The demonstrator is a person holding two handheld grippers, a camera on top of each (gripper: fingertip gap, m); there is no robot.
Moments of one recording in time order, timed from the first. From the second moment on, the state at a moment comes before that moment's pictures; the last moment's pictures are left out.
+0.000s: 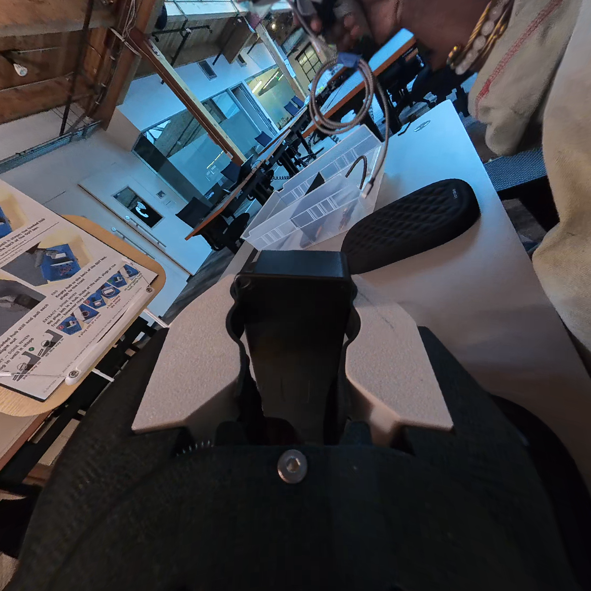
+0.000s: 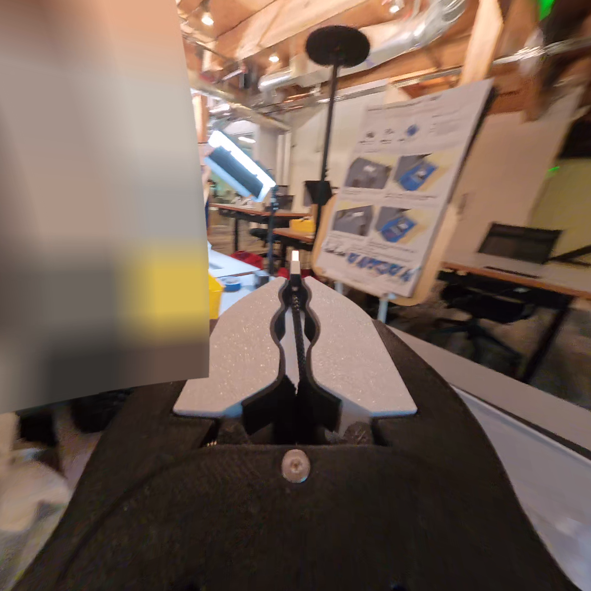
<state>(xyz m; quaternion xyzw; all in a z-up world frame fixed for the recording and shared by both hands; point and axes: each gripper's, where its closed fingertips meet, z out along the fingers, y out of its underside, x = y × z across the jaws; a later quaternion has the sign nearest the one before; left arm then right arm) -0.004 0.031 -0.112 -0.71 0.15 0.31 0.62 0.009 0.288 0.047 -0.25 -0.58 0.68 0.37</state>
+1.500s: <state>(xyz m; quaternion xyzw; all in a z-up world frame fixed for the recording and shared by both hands) -0.014 0.021 -0.105 -0.70 0.12 0.29 0.65 -0.054 0.474 -0.117 -0.61 -0.54 0.26 0.52</state>
